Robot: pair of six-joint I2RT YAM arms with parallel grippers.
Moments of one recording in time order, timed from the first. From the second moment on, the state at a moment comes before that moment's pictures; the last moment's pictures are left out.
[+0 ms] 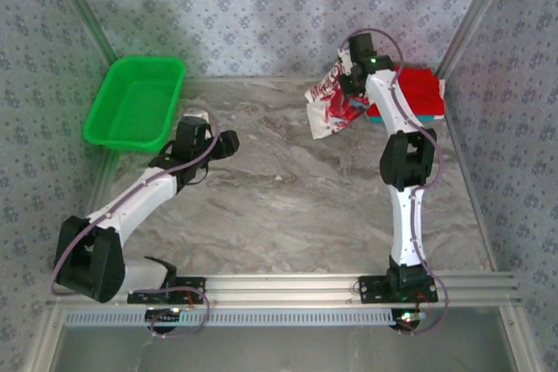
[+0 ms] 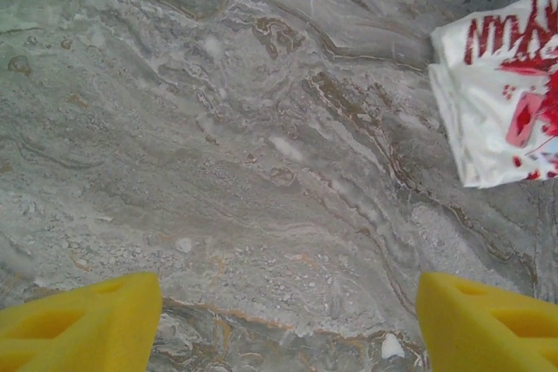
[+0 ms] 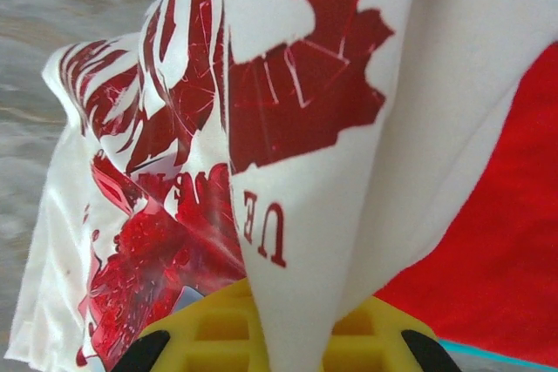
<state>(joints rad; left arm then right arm) -0.39 1.31 0.87 -0.18 -0.02 -0.54 0.17 2.32 2.34 -0.95 0.15 -0.22</state>
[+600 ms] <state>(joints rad) -0.39 1.40 0.87 -0.14 -0.02 -0.54 0.07 2.34 2.55 -0.97 0.15 -0.38</state>
